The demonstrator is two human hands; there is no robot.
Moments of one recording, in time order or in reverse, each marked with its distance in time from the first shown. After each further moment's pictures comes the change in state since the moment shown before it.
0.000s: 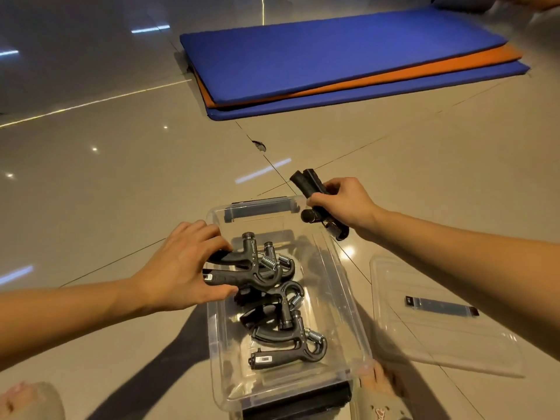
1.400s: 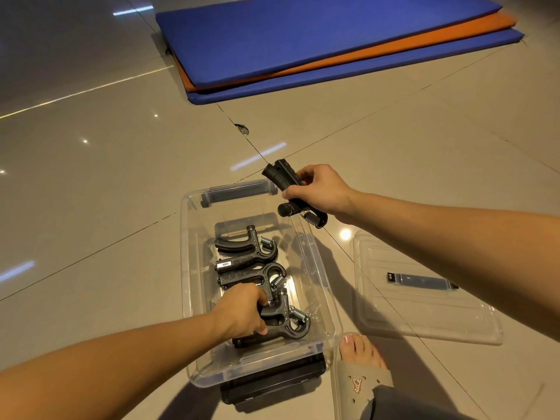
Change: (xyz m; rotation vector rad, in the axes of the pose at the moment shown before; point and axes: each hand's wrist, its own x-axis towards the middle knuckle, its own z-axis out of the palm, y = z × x) left_hand 0.013 0.102 0.141 -0.307 -0.638 -0.596; right_hand -0.005 0.016 -0.007 -0.002 -0.138 -0.053
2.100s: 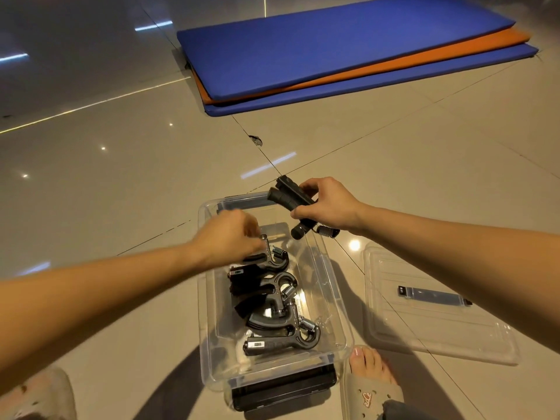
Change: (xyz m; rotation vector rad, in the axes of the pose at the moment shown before) left_hand -0.019 0.017 -0.151 0.037 0.362 0.176; right_hand -0.006 -0.013 0.003 -0.240 -0.076 -0.121
